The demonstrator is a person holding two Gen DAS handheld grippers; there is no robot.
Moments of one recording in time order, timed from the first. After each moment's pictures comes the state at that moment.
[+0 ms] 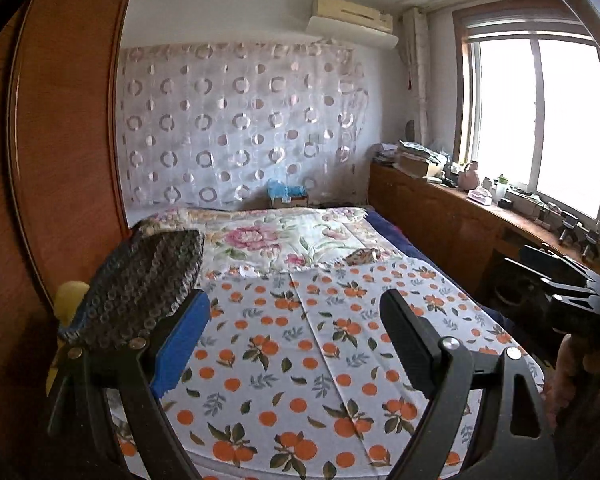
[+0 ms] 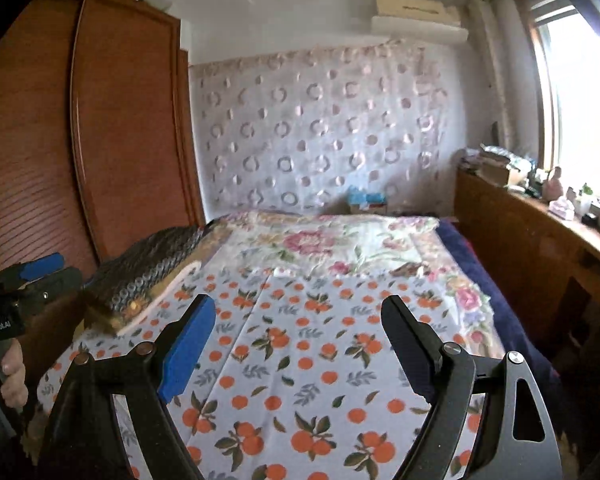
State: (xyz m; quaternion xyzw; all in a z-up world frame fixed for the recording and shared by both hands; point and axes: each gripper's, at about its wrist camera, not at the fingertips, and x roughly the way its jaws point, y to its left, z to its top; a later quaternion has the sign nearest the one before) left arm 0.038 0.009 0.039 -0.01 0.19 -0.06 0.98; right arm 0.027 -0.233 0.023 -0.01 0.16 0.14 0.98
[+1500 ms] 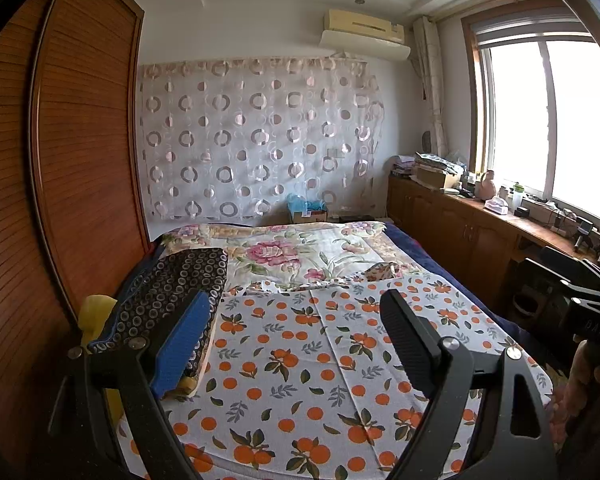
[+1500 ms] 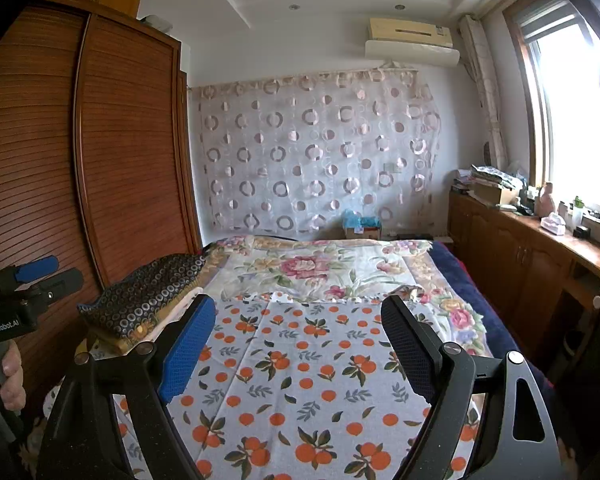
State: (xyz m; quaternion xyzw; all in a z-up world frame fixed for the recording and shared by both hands) left arm 0.025 0.019 0.048 0.00 0.17 -0.03 0.98; right arm 0.017 -0.242 0.006 0.00 0.13 0.14 0.98
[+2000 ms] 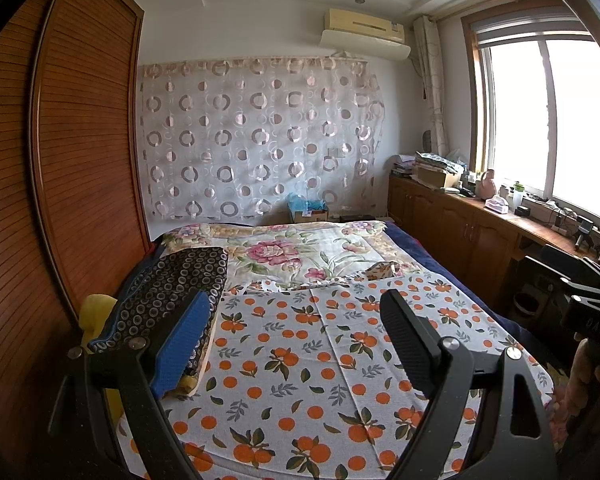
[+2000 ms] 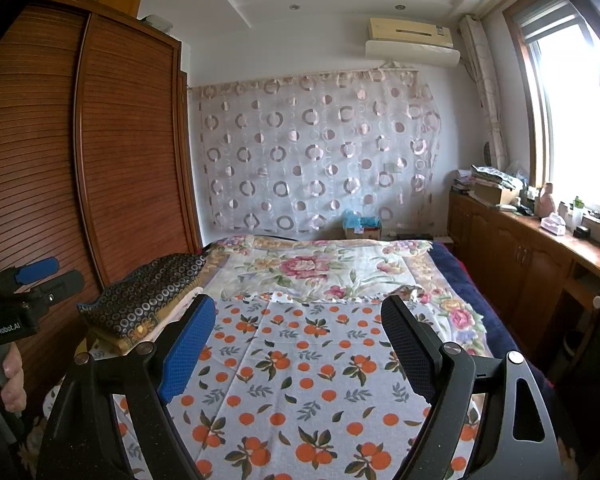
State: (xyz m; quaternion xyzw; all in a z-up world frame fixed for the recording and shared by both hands) left arm 0.025 0.019 0.049 0.00 0.17 -0.03 0.98; right arm 0.017 -0.244 0.006 0.00 0.13 0.14 0.98
